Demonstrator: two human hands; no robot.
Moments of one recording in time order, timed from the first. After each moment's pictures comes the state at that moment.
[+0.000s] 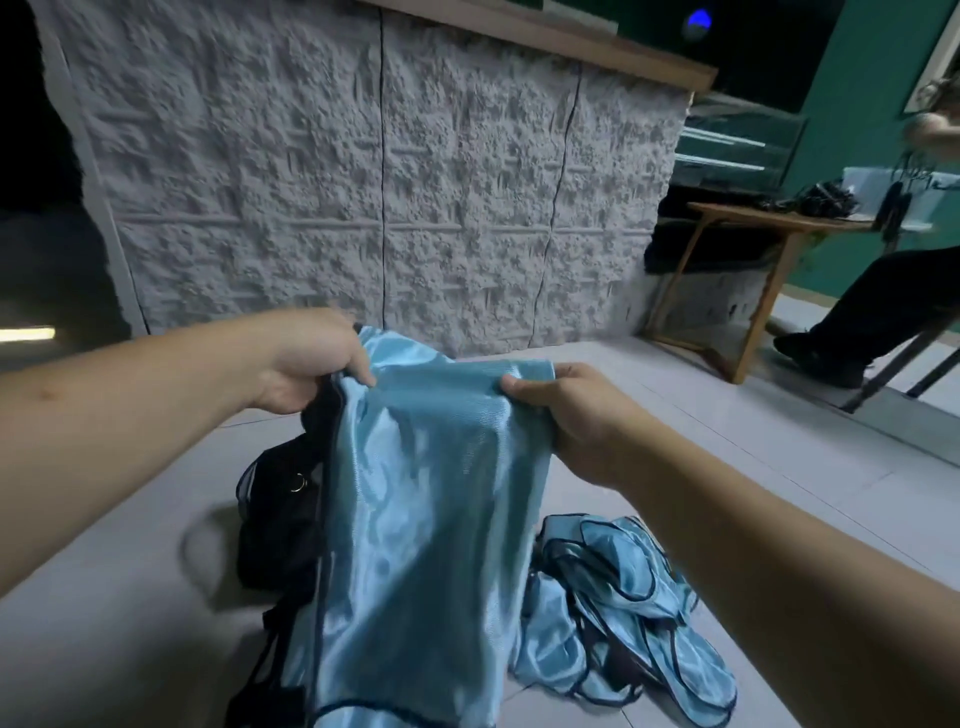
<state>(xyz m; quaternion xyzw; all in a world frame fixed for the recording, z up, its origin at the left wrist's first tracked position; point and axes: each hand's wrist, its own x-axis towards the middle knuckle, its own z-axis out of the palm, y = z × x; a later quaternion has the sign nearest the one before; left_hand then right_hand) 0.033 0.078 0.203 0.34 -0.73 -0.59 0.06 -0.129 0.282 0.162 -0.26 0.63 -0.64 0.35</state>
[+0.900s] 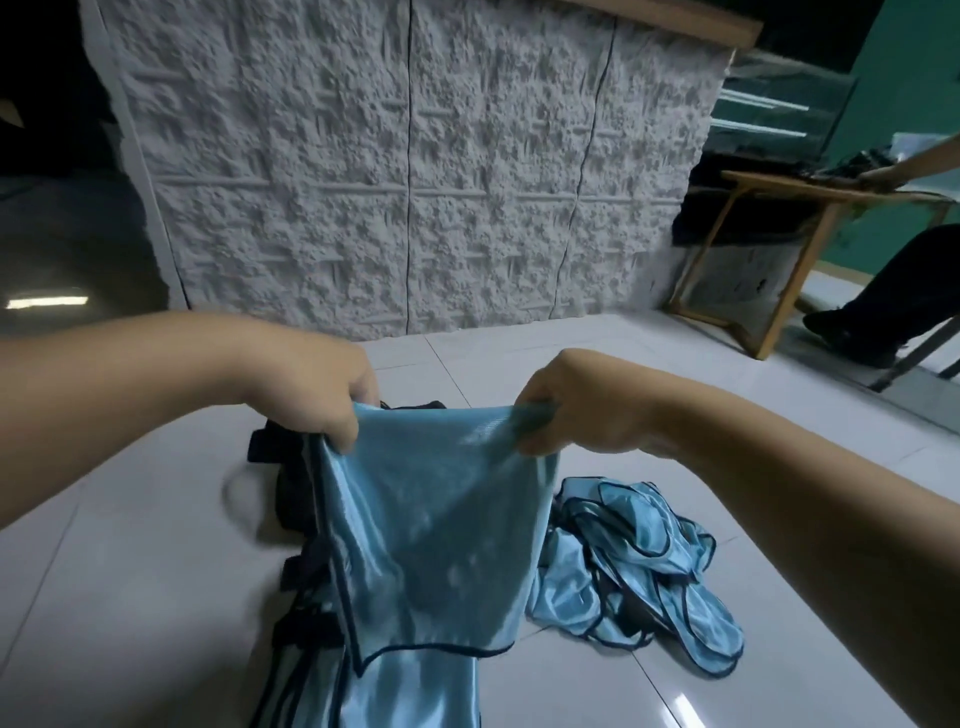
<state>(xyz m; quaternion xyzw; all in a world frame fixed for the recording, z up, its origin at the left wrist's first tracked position) 0.101 0.107 0.197 0.21 -0.95 -0.10 -0.20 -0.076 0.310 0.189 -0.53 0.83 -0.10 0.14</state>
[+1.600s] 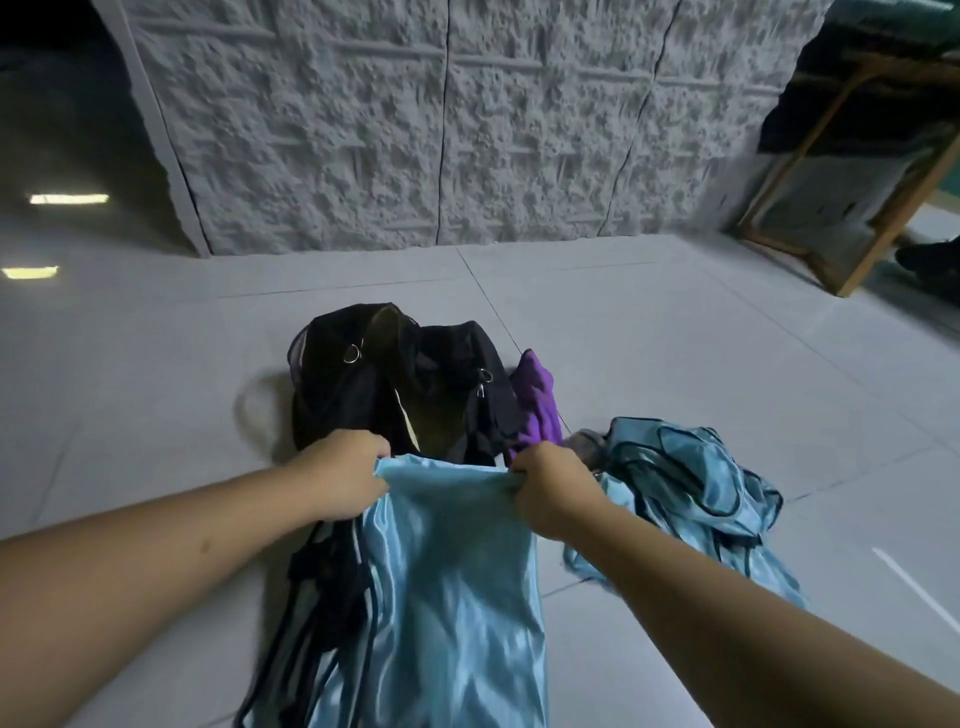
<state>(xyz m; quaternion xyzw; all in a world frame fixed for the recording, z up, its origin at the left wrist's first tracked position) 0.083 0.046 -0.085 0.35 -0.91 -0.21 -0.07 -0.092 0.231 -0.065 -0.42 0.88 -0.09 0.19</state>
